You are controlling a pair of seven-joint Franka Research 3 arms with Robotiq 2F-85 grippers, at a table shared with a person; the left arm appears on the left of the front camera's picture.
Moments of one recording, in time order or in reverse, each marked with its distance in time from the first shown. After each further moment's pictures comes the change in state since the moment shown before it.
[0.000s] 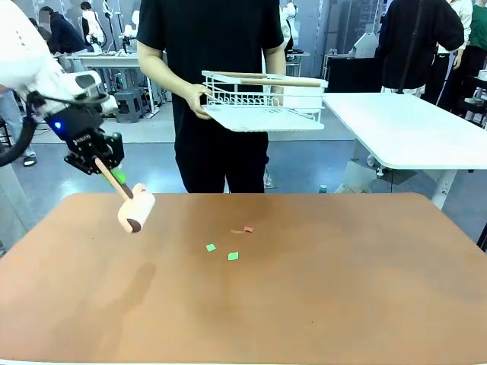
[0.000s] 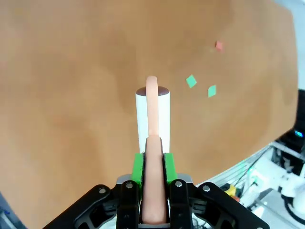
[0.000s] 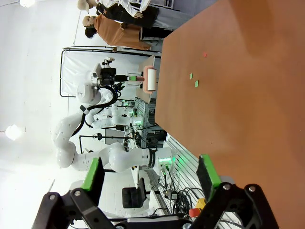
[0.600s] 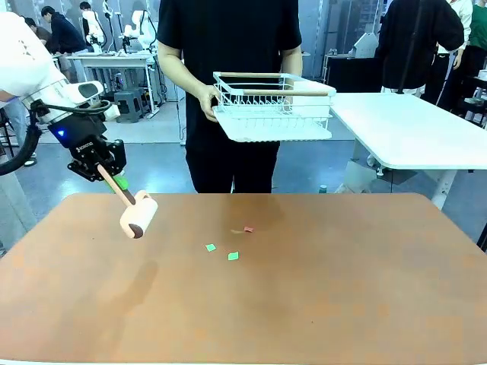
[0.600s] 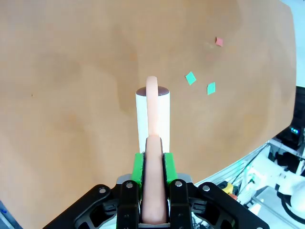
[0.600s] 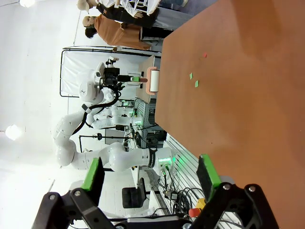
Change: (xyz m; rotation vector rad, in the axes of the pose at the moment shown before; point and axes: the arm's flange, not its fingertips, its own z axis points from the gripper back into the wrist) left arm 0.001 0.004 -0.007 -0.023 0.014 0.014; right arm 0.000 0.000 0.000 0.000 0.000 0.000
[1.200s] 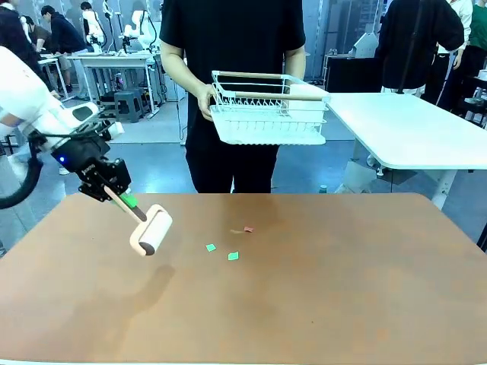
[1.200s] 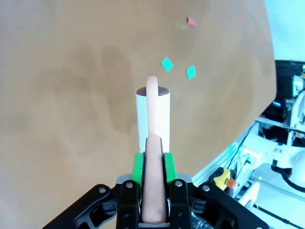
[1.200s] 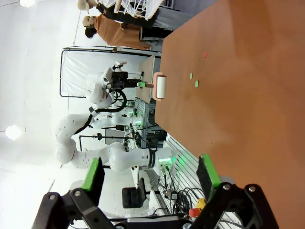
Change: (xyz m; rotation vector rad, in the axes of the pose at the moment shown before) left arm -0.021 0.022 -0.048 -0.186 0.018 -0.128; right arm 0.000 0.000 0.000 0.000 0.000 0.000
